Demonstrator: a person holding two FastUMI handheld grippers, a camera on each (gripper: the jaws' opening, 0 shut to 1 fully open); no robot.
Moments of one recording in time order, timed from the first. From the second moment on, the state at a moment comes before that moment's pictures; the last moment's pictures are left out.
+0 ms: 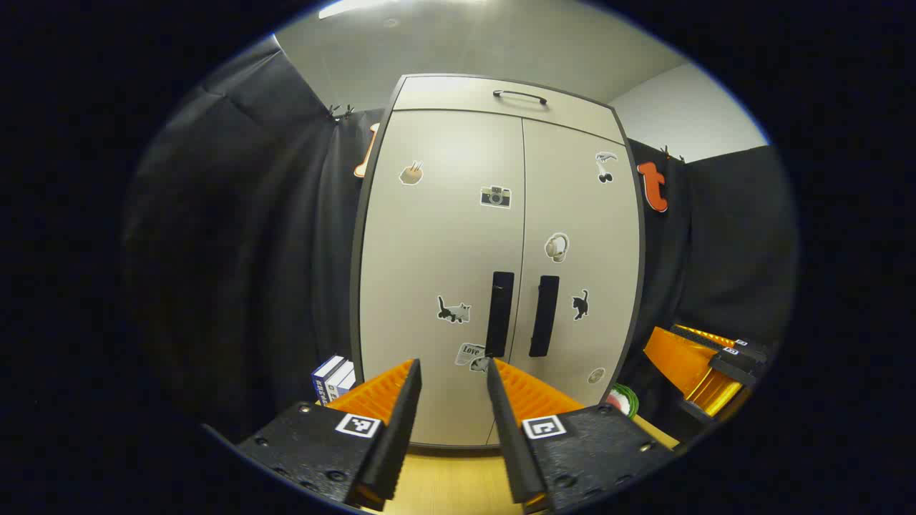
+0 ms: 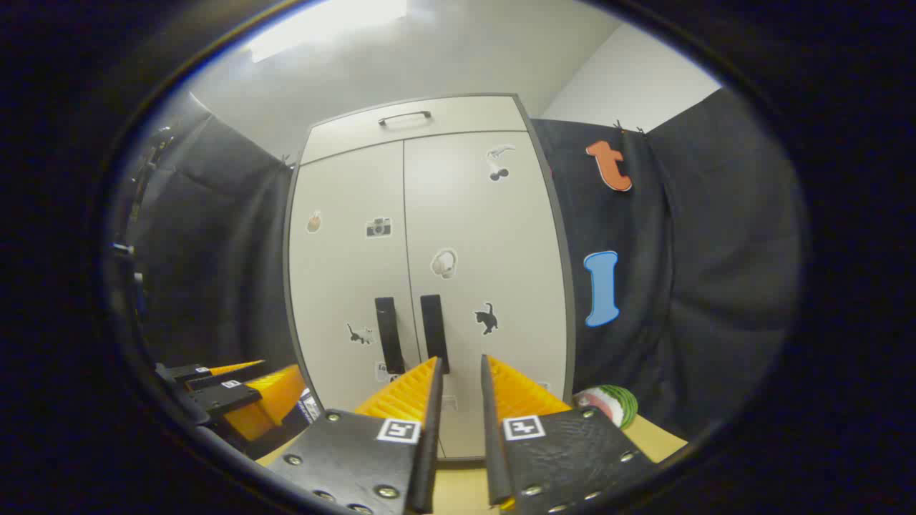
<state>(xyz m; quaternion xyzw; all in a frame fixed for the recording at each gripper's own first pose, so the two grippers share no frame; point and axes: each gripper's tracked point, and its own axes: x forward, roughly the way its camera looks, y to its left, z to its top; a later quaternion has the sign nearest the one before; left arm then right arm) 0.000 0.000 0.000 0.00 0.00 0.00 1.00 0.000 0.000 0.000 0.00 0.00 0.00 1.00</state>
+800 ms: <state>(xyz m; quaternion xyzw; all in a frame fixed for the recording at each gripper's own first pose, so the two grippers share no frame) -0.016 0.006 0.005 0.02 -0.02 0.01 1.00 -0.014 0.015 -0.001 0.00 0.01 0.01 1.00</state>
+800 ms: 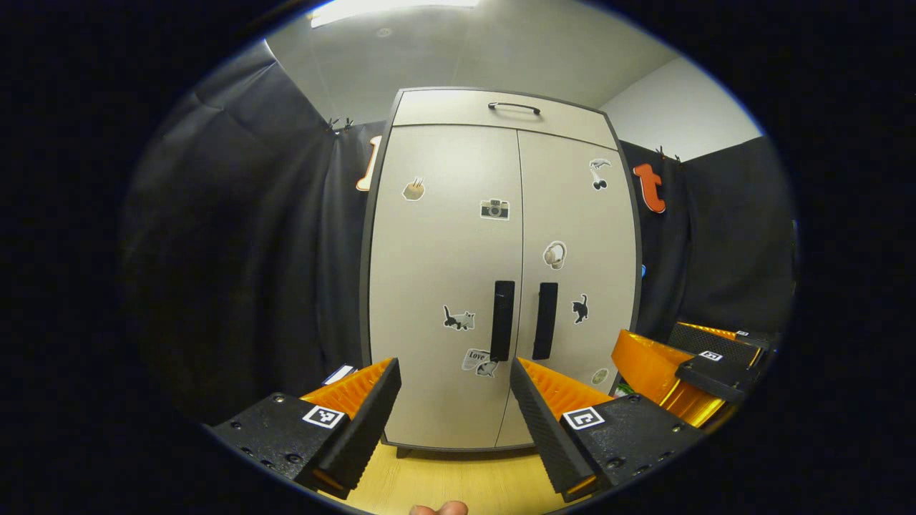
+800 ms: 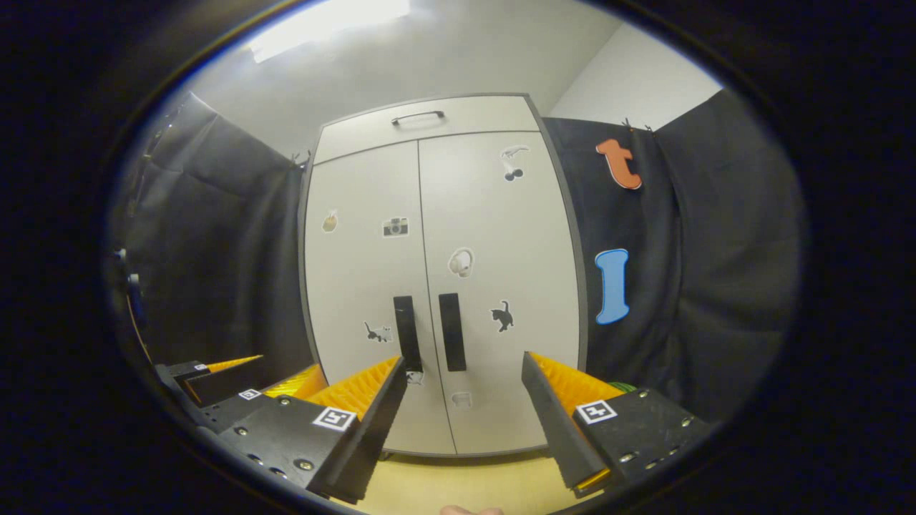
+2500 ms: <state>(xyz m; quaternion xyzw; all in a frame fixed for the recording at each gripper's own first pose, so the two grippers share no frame) -0.010 0.127 -0.002 0.03 -0.01 0.14 0.99 0.210 0.032 -0.059 -0.06 0.07 -0.03 1.00</state>
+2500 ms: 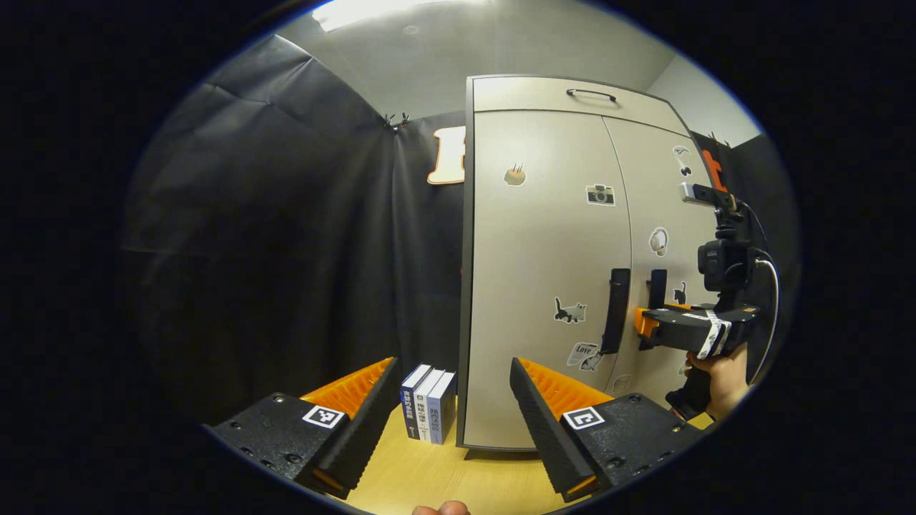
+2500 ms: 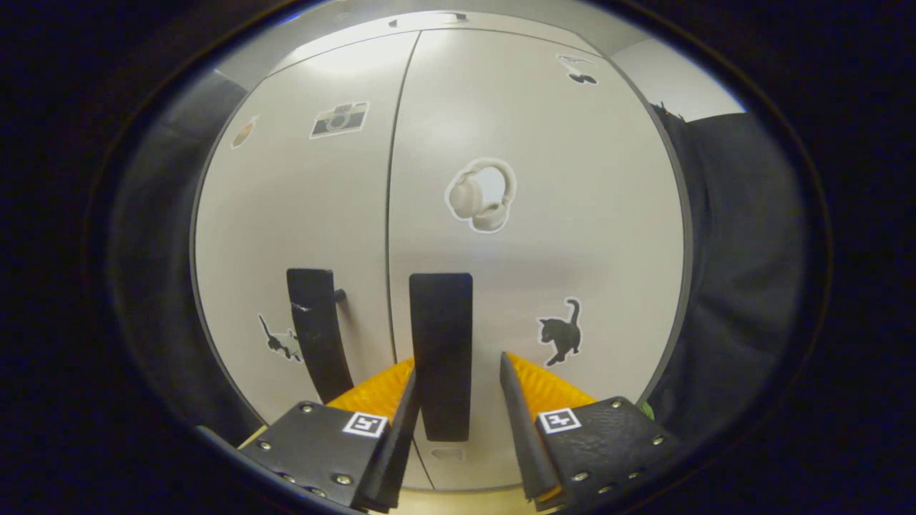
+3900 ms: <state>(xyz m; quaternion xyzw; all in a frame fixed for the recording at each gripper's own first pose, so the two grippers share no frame) -0.072 0.113 -0.013 0.01 0.01 0.14 0.99 0.173 0.031 -0.052 -0.05 0.08 0.09 0.99</state>
